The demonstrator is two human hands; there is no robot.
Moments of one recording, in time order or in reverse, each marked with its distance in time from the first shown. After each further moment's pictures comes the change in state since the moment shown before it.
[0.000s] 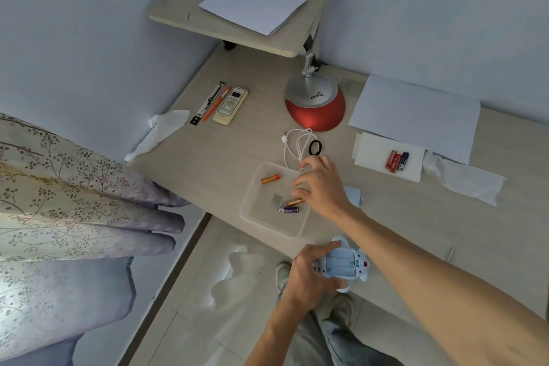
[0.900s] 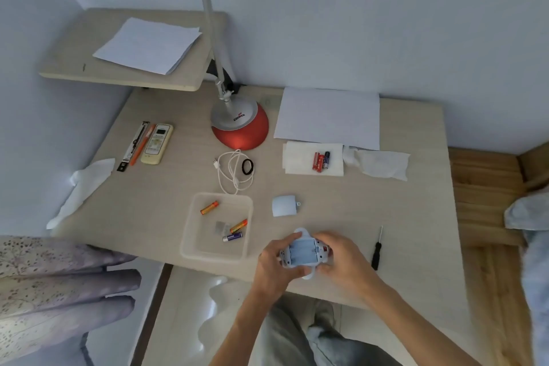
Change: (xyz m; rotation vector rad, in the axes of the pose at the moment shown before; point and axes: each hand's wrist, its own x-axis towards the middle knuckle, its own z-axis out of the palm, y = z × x) left_hand 0.048 0.021 0.018 0.048 -0.117 0.080; right_hand -0.208 0.056 -0.041 0.357 -0.055 0.416
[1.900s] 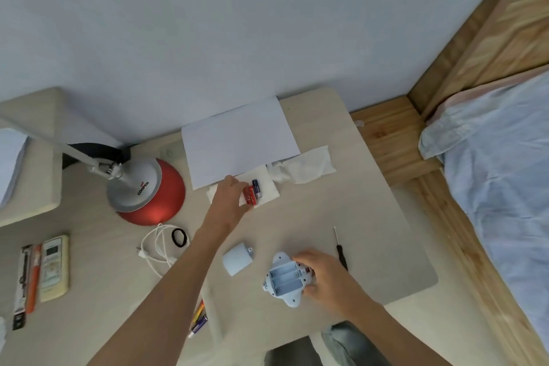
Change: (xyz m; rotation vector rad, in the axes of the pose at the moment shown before) left_hand 0.264 0.101 -0.008 0.840 -0.317 0.456; right_hand -0.009 0.020 0.007 0.139 0.206 0.249
